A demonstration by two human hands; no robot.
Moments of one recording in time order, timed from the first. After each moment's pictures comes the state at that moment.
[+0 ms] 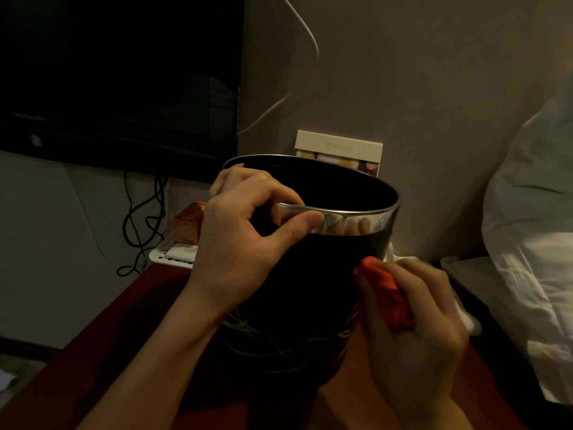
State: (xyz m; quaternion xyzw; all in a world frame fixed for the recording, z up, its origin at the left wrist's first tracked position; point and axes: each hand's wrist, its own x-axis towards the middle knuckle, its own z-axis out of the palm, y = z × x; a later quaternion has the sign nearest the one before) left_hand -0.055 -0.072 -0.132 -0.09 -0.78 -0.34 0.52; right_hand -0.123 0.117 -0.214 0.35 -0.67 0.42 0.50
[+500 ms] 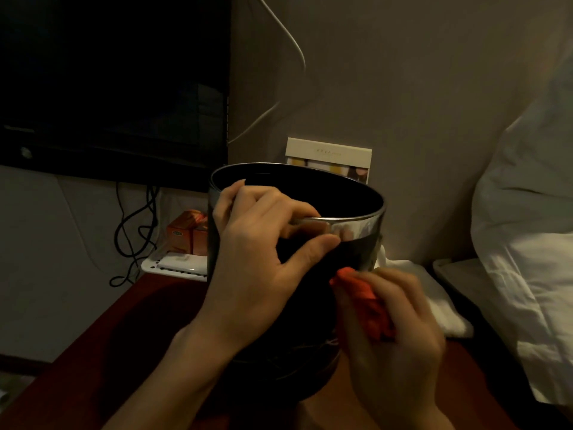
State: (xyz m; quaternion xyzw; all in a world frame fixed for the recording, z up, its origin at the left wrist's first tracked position) left_hand -0.052 -0.043 -0.132 -0.09 -0.81 -0.26 0.53; right_hand -0.115 0.114 -0.210 0.37 -0.67 0.46 0.45
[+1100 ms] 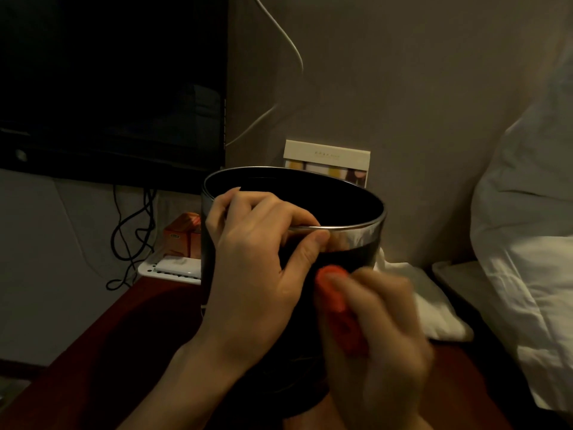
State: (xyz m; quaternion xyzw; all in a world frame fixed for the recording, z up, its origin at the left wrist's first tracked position) left_hand -0.048 -0.032 -0.130 -0.05 -0.80 -0.24 0.55; right_hand -0.101 0.099 -0.203 0.39 -0.64 0.41 0.51
